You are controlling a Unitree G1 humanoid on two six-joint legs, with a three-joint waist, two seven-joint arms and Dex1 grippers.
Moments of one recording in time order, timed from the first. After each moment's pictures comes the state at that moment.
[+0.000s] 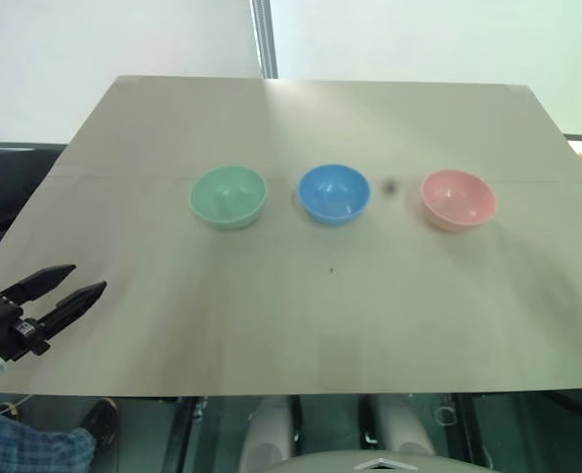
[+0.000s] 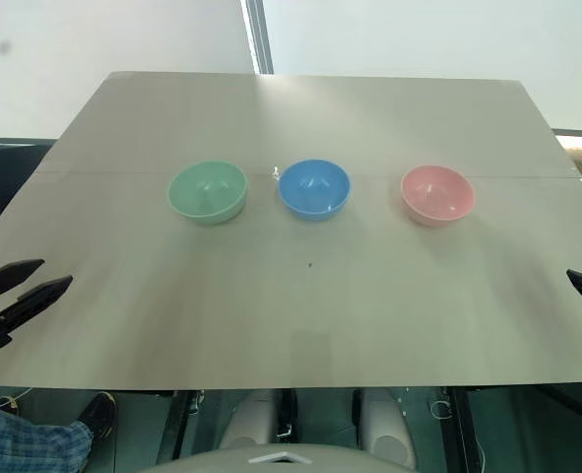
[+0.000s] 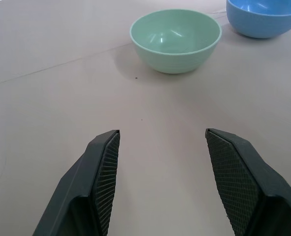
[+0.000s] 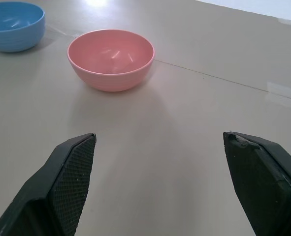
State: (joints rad) left arm 0.47 0.82 0.90 -0.30 -0.69 0.45 -0.96; right arm 0.34 -0.89 -0.84 -0.02 0.67 0.34 1.05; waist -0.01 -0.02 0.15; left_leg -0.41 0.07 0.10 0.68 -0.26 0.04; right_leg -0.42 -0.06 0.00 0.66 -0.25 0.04
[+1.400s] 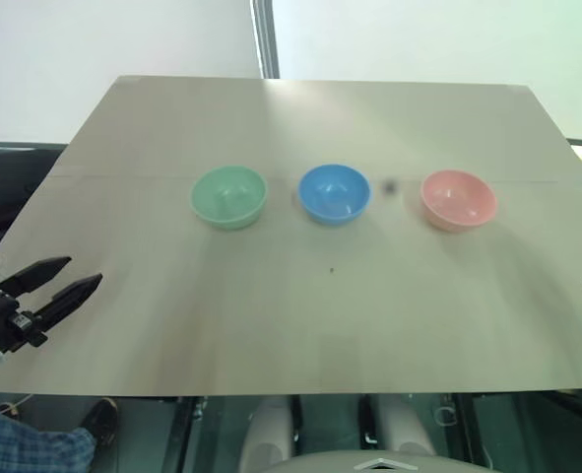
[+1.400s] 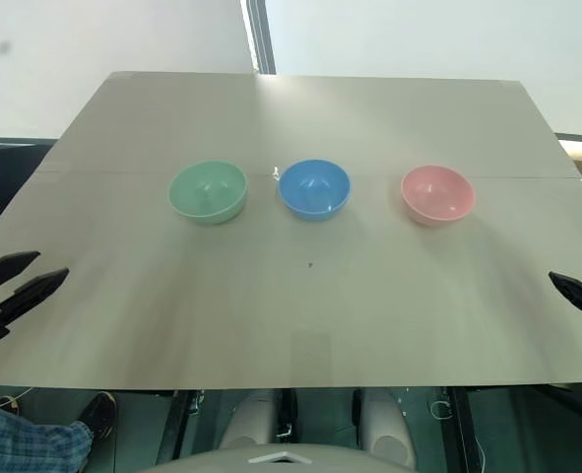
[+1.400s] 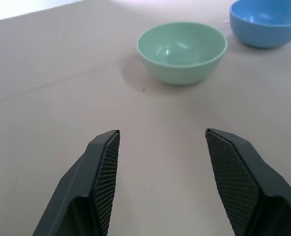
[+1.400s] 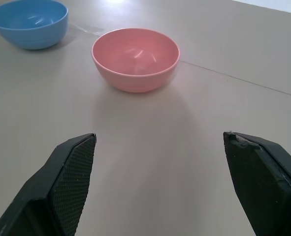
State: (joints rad) left arm 0.37 0.82 0.88 -0.26 -0.68 0.42 -0.99; right arm 0.35 -0.86 -0.83 -0.14 0.67 0.40 1.06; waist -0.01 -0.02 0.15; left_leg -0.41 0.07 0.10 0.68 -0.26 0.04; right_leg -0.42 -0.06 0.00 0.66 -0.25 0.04
